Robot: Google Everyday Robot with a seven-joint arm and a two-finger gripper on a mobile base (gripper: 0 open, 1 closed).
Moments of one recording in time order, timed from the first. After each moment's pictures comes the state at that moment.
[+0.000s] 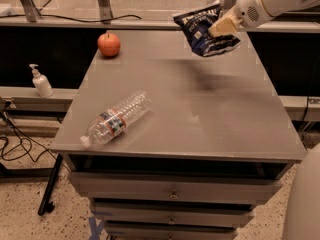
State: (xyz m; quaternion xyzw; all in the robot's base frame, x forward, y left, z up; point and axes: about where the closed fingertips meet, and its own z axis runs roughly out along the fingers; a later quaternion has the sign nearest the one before) arm 0.719 -0.172 0.964 -0.45 0.79 0.13 0.40
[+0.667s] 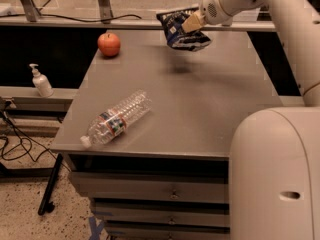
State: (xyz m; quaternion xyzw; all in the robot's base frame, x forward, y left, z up) arm 0.801 -0.110 0.937 -0.37 0.83 0.16 0.40
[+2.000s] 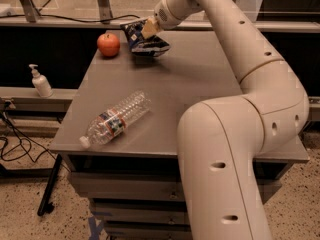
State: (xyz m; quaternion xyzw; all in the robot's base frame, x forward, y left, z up) arm 0.833 0.026 0.902 -0.39 0.83 0.20 0.35
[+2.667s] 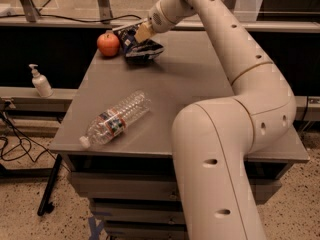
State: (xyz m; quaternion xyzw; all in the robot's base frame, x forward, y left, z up) arm 0.828 0.050 0.889 -0.41 0.82 0.22 0.34
